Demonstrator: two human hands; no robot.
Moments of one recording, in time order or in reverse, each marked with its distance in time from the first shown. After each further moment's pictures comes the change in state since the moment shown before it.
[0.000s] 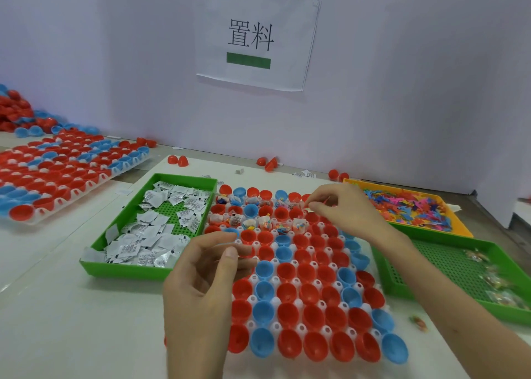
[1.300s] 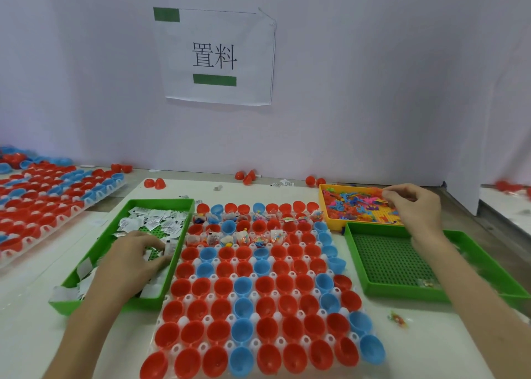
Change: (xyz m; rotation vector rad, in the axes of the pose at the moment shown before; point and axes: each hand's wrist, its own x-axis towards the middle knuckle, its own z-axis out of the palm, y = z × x) left_hand 0.148 -0.047 -0.062 1.299 -0.354 0.058; right_hand -0.044 0.115 -0.064 0.442 0.723 0.438
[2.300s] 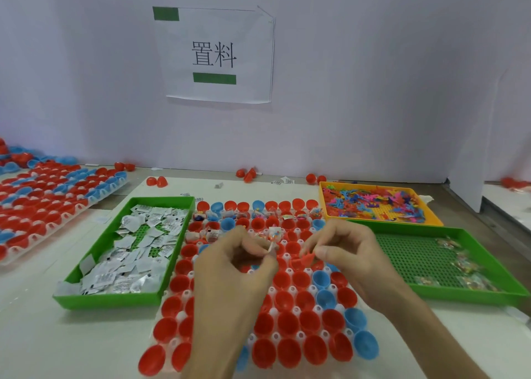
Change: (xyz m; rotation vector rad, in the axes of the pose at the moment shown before) left_hand -0.106 0.158 0.006 -0.916 0.186 0.140; right_hand -0.134 -0.068 0.017 0.545 -0.840 -0.122
